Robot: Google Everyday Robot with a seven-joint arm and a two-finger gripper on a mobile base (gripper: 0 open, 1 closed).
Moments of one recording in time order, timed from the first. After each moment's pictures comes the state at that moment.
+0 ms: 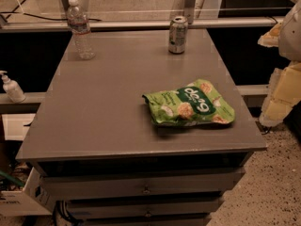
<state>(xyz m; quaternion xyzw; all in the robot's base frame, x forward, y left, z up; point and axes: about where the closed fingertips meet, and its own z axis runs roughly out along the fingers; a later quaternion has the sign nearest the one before) 0.438 -0.217 0.976 -0.60 0.78 -0.03 0.16</state>
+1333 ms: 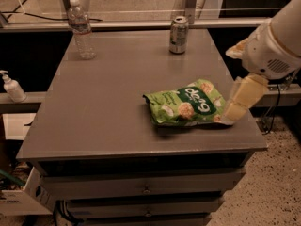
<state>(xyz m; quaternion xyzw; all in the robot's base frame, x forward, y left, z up) 0.478 -0.175 0.930 -0.60 0.76 0.04 0.22</state>
